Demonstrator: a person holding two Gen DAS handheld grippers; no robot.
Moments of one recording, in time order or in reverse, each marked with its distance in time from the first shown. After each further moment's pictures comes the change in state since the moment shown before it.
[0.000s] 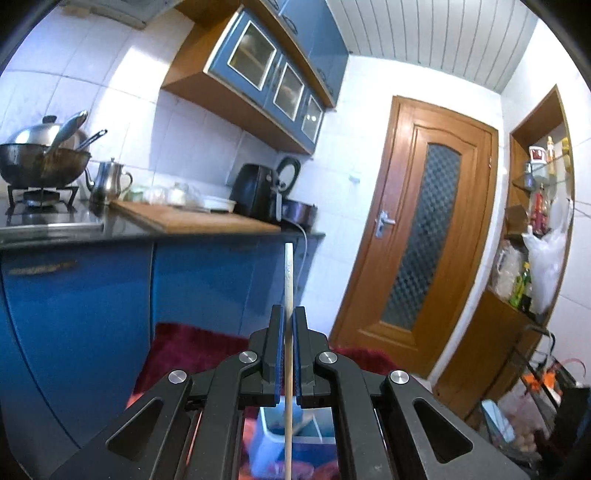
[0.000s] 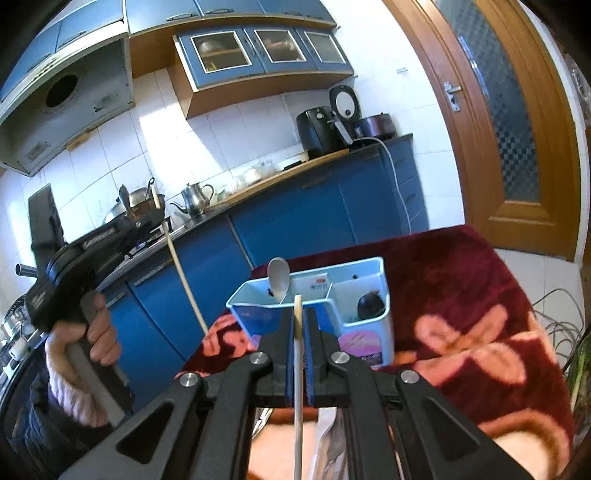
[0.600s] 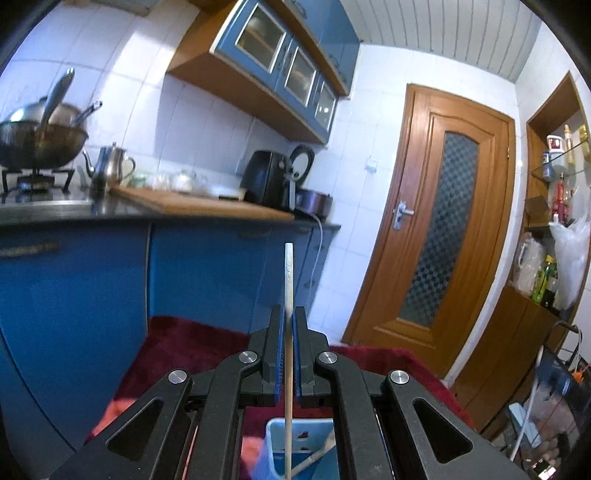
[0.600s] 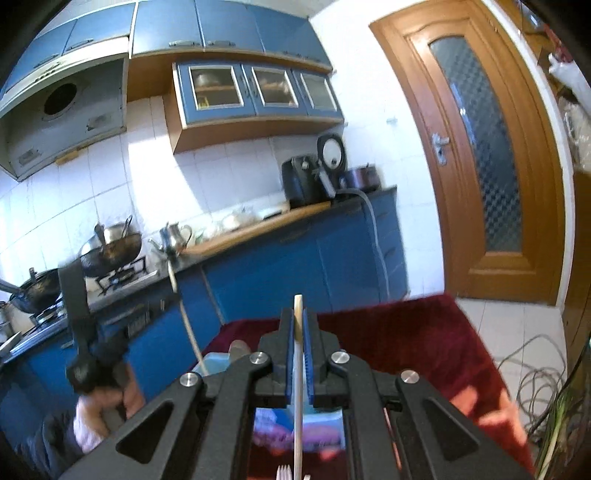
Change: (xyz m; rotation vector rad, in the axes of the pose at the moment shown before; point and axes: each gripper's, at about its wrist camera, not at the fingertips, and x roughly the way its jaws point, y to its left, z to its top) left arm 0.073 0.010 -0.038 0.003 0.039 0.055; right arm 0.011 -0.013 0.056 -0.073 -0.199 -0.096
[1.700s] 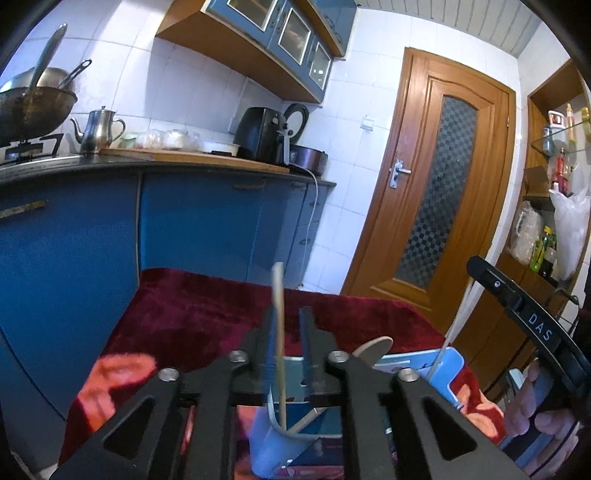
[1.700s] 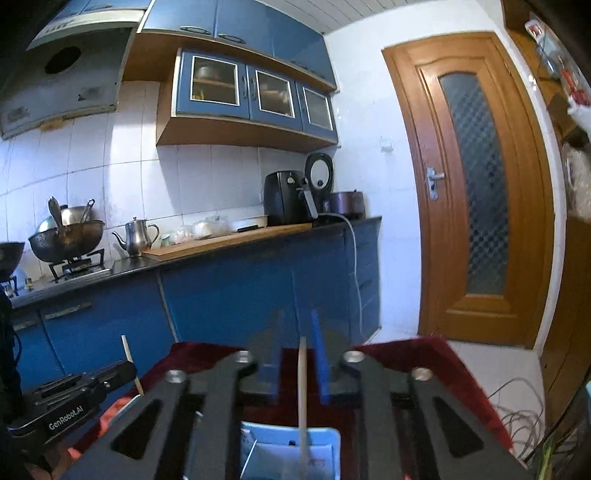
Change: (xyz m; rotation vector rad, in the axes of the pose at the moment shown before) left arm 0.013 -0.001 -0.035 0.021 0.149 -0.025; right arm 0.083 0.004 -0.008 -0.115 -0.068 -0.114
